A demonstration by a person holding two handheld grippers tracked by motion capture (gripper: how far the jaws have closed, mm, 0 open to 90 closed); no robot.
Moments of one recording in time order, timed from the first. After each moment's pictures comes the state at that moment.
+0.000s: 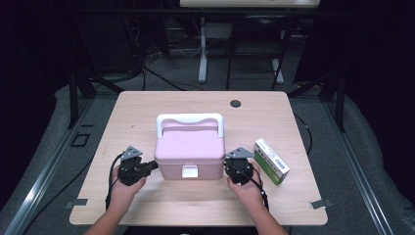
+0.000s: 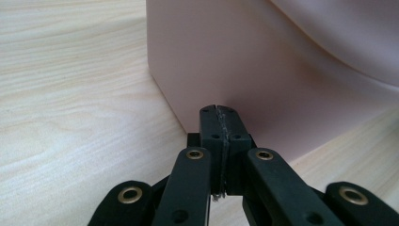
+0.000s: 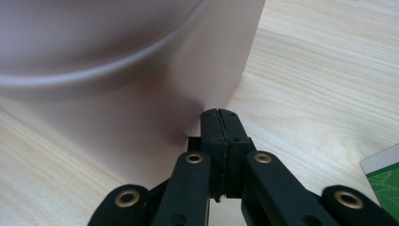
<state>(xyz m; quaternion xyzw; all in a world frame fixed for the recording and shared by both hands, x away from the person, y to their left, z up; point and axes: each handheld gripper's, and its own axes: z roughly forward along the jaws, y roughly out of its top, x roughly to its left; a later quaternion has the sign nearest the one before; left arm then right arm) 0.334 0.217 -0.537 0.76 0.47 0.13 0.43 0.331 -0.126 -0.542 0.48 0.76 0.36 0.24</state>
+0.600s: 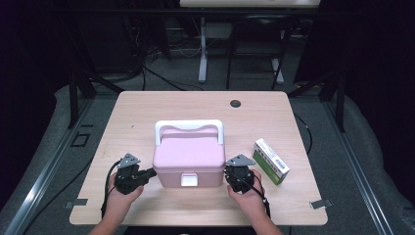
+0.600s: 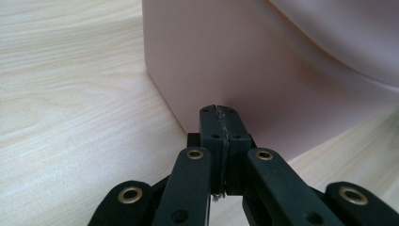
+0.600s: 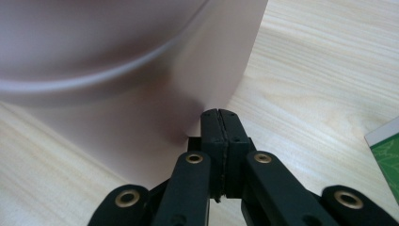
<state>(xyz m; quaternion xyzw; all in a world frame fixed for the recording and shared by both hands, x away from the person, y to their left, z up) 0.309 0.220 -0.535 0.77 0.46 0.12 0.42 0.306 -0.125 -0.540 0.47 0.77 0.36 0.23</state>
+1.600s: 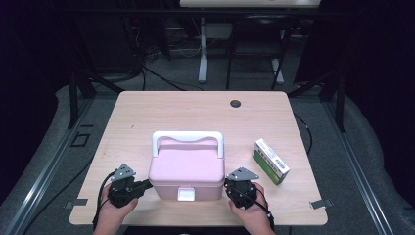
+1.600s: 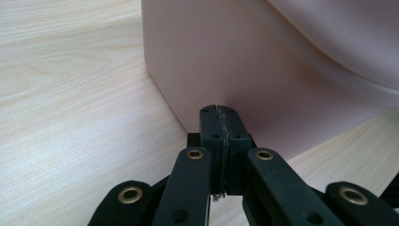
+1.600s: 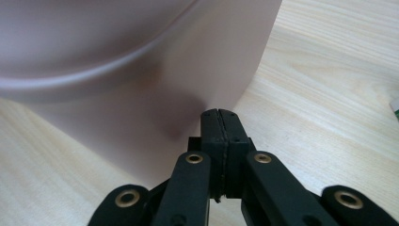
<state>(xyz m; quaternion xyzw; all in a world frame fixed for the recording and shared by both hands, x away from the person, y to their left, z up) 0.275 0.229 -0.534 0.78 0.44 0.11 0.42 0.266 -0.126 -0.539 0.45 0.79 0.36 0.20</state>
